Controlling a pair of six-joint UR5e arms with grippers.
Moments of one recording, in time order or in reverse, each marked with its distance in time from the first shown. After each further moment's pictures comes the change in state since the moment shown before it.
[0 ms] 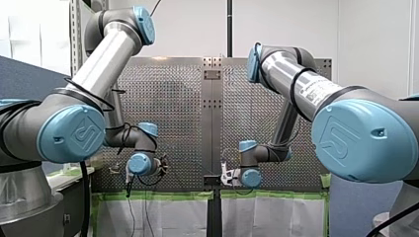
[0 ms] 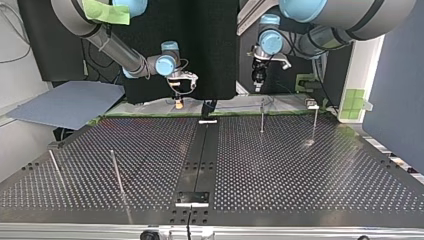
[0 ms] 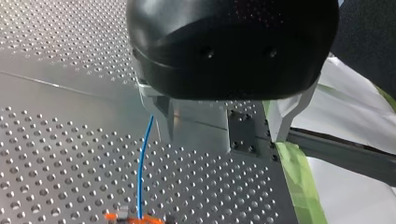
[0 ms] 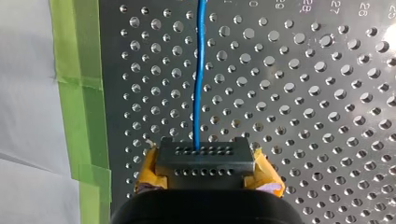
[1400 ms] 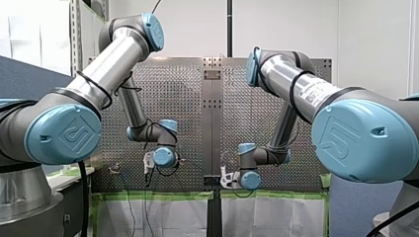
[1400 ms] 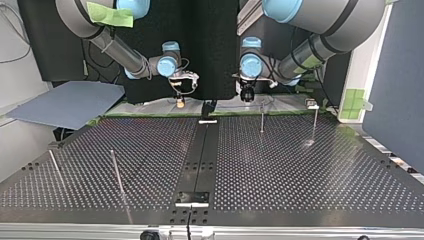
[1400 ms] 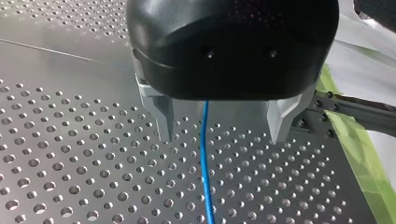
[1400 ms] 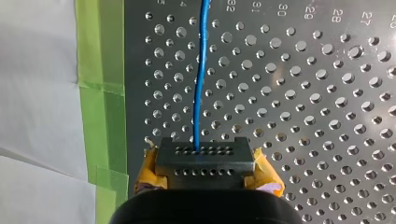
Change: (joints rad) left arm -0.101 -0.077 0.306 -0.199 -0.173 -0.012; right arm 0.003 0.030 -0.029 0.028 -0.005 -0.010
